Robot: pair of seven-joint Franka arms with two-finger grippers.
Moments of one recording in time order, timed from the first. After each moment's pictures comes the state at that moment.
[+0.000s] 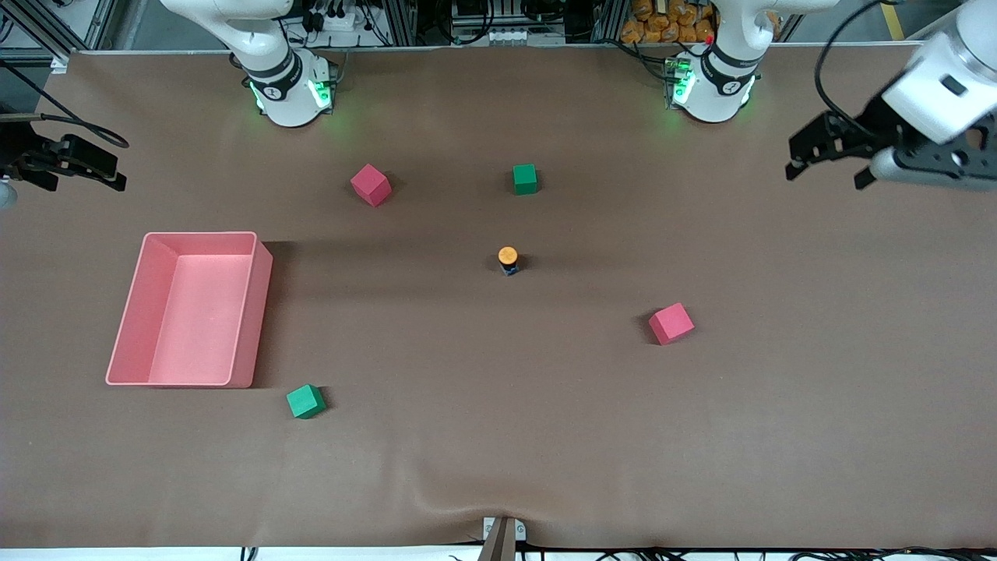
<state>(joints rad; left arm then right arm) -0.15 -0.11 -0.04 -1.63 -0.10 1.55 -0.11 -0.04 -0.02 0.01 -1.53 0.02 1.41 -0.01</state>
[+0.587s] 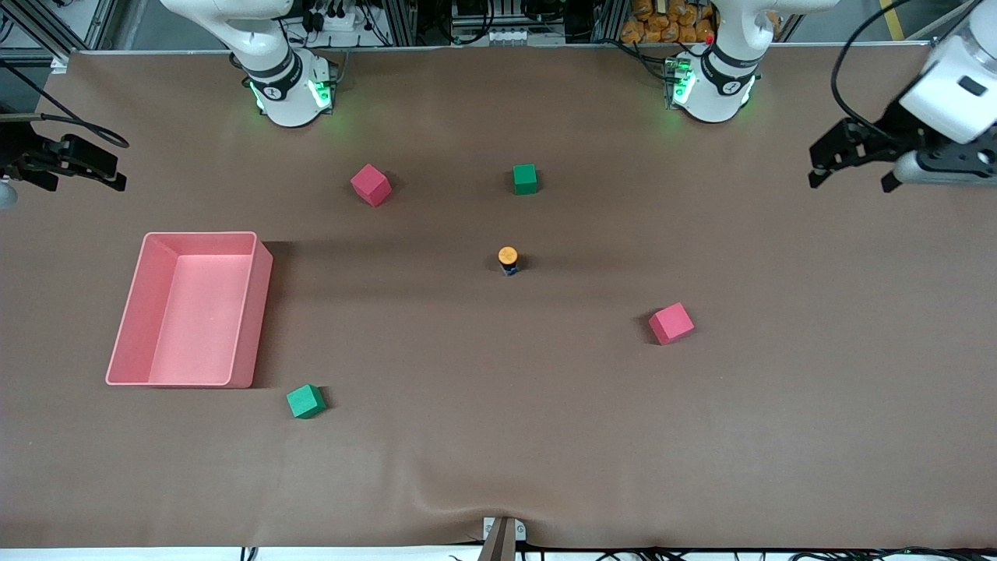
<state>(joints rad) -0.14 -0.06 0.00 -1.59 -0.02 1.59 -0.09 -0.04 -0.02 0.01 -1.53 0.02 1.41 -0.01</state>
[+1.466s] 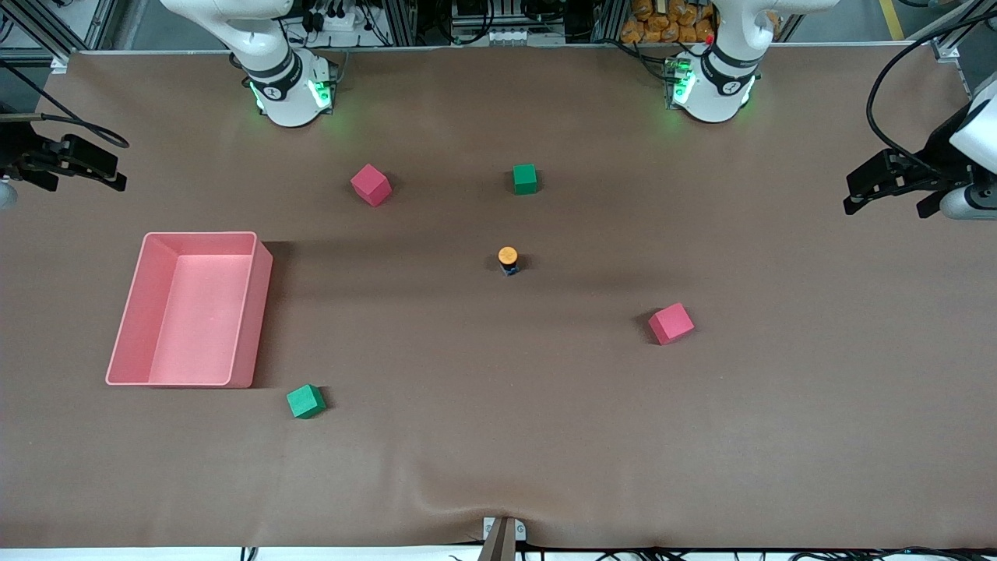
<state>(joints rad) -0.14 0.00 0.08 -1.54 -0.02 1.59 -0.01 -0.04 -0.02 0.01 -1.53 0.02 1.41 -0.01</state>
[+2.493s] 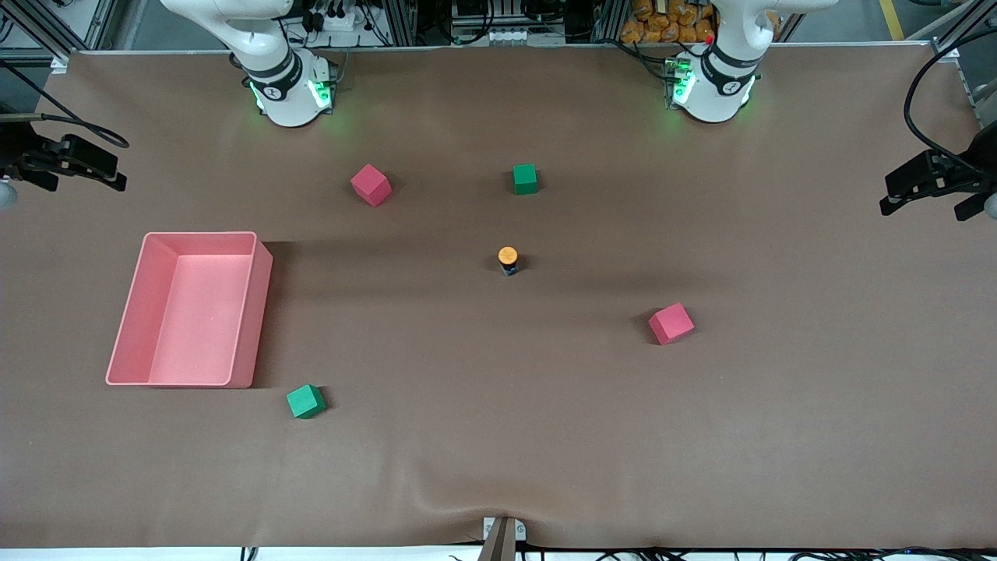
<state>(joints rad) -0.11 0.00 0.12 -1.54 -0.02 1.59 0.09 -0.04 -0.02 0.01 -1.53 0.02 1.41 -0.01</state>
